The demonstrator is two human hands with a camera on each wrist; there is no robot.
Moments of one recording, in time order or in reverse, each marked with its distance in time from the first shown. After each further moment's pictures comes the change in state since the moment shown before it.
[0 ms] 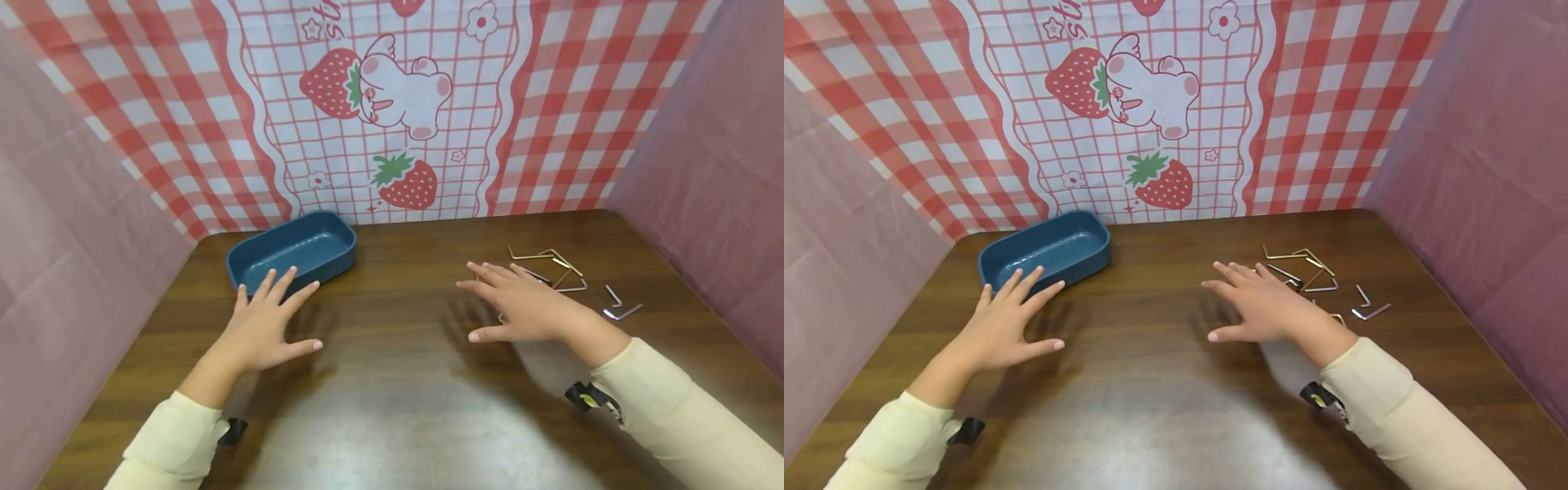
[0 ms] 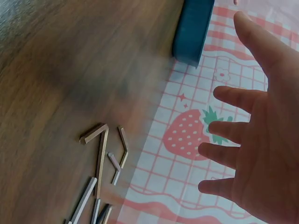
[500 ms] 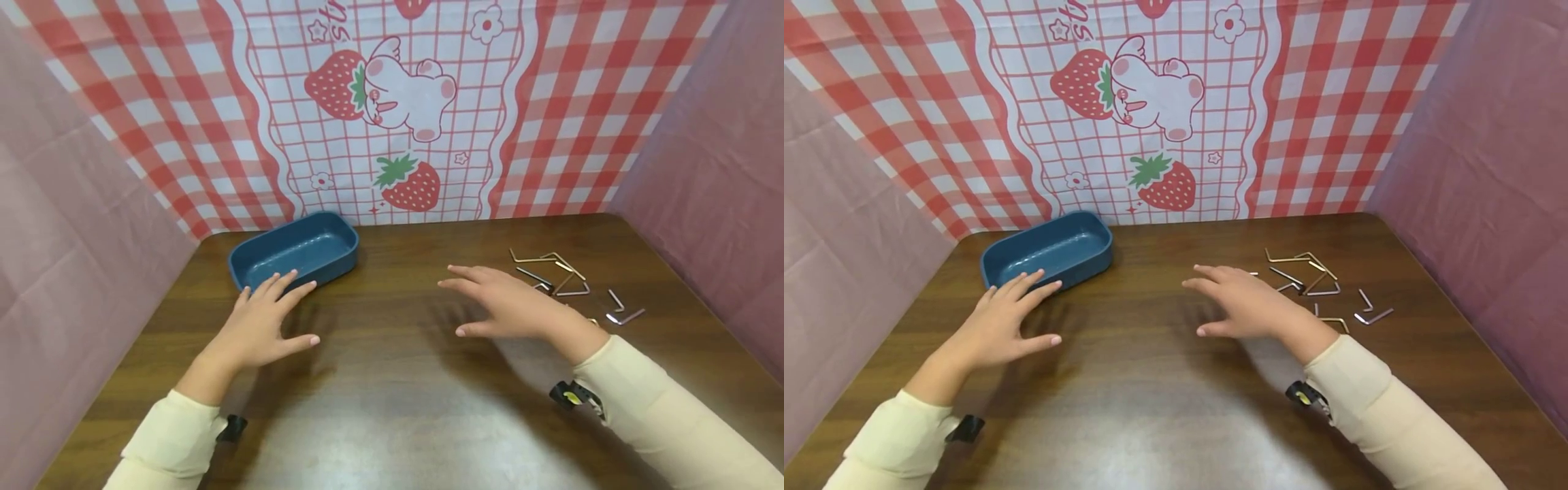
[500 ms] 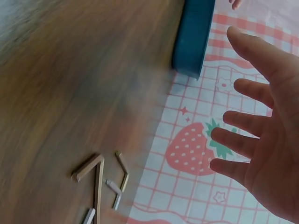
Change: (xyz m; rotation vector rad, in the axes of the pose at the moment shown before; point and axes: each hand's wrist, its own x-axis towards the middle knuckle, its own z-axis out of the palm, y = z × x) left_hand -0.001 -0.008 -0.002 -0.054 0.016 -0.001; right_hand 0.025 -0.003 0.006 0.058 0.119 -0.186
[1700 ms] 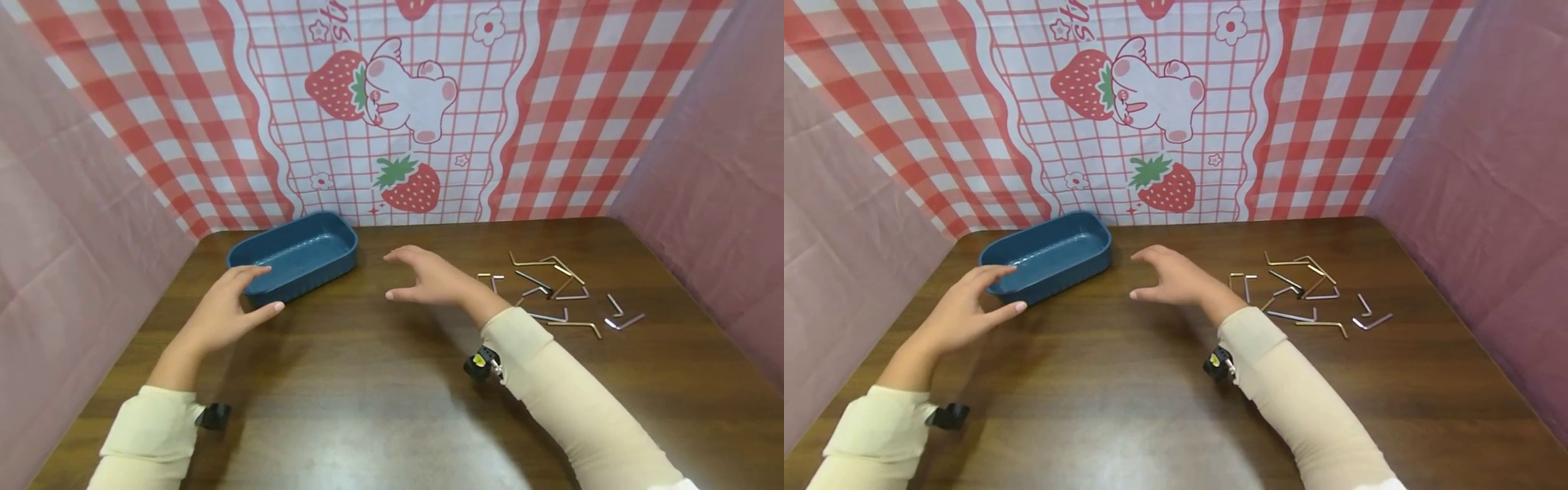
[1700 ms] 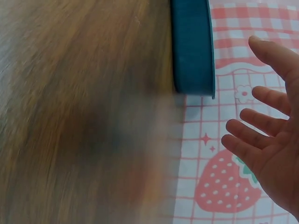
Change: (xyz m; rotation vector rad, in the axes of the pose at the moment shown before) left_hand -0.005 -0.040 -0.012 -0.287 0.142 -0.132; right_hand 0.104 -0.005 0.030 0.320 0.048 0.112
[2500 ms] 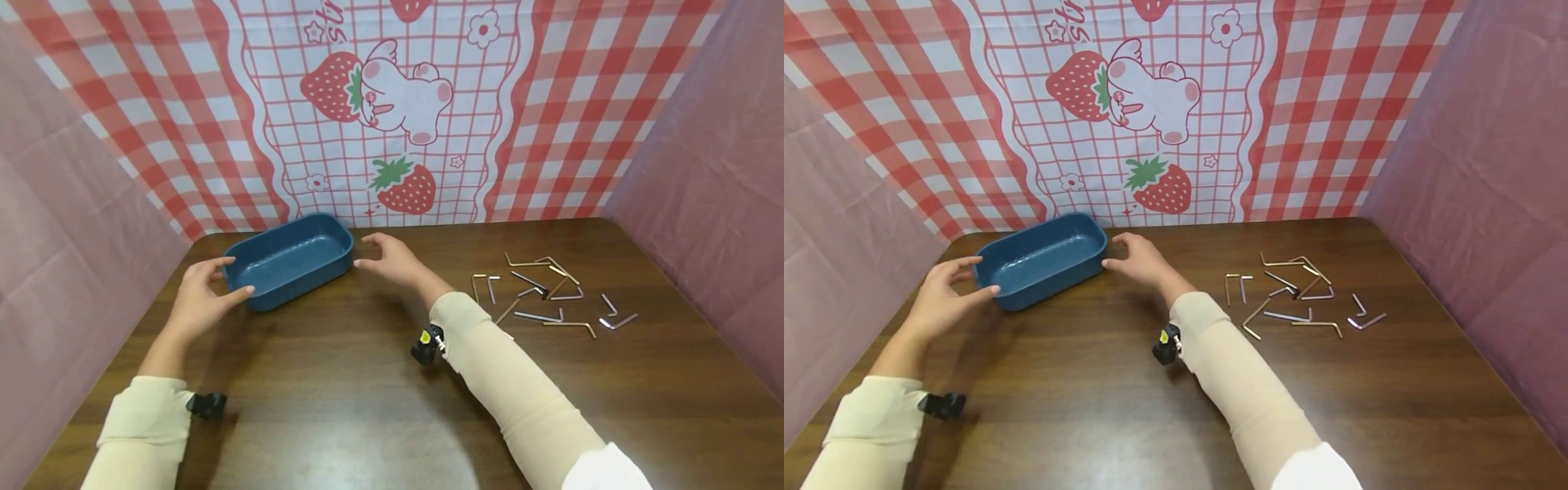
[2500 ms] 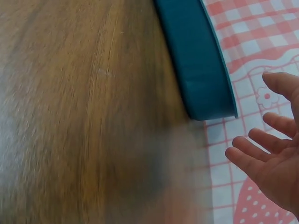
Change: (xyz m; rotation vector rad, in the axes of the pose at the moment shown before) left_hand 0.010 -0.033 -0.005 -0.201 0.151 -0.235; right_hand 0.062 -0.001 0.031 0.334 0.132 0.285
